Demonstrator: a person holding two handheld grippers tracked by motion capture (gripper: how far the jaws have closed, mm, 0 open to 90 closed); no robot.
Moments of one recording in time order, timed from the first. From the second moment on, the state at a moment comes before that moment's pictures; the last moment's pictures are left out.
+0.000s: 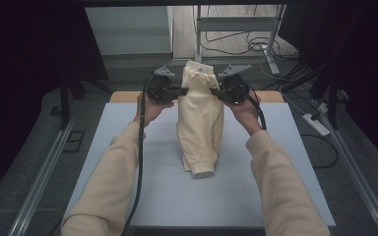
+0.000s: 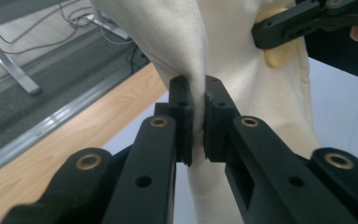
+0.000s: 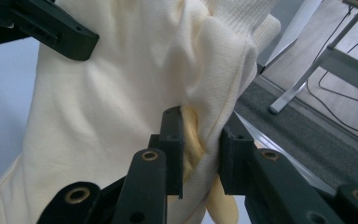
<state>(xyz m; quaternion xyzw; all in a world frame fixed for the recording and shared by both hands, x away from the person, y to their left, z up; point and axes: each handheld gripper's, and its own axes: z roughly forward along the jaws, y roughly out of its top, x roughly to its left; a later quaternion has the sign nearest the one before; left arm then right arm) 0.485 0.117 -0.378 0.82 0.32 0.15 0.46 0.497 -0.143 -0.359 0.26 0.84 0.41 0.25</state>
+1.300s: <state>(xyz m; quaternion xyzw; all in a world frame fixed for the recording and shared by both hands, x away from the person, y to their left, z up) 0.453 0.113 -0.456 0.83 0.32 0.10 0.45 0.470 -0.153 -0.440 0.26 0.85 0.40 0.20</state>
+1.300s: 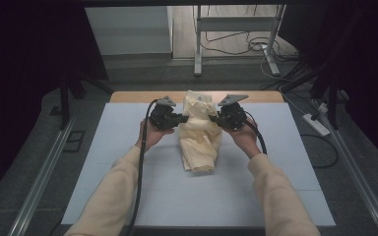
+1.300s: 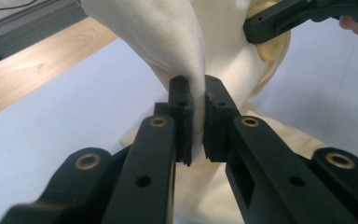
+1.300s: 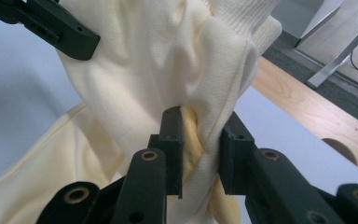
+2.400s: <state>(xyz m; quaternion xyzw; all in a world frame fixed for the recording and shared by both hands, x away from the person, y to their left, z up) 0.429 0.113 -0.488 0.84 0.31 0.07 0.43 0.445 -0.155 -0.473 0.25 0.87 0.40 0.17</state>
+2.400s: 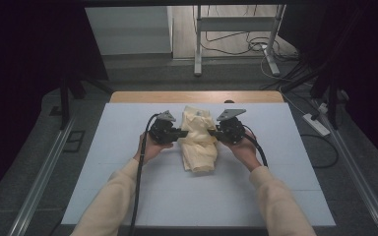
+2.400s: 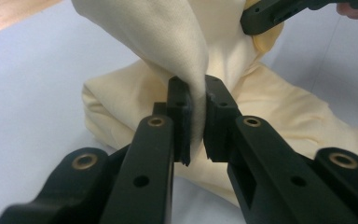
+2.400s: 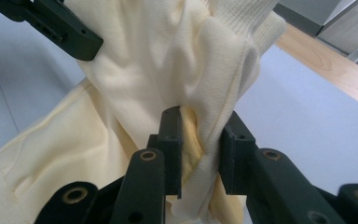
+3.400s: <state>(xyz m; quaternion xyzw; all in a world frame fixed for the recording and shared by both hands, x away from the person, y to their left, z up) 0.408 0.114 -0.506 0.85 0.31 0.06 0.43 0.414 -0.161 -0.491 0.25 0.86 0.41 0.17</state>
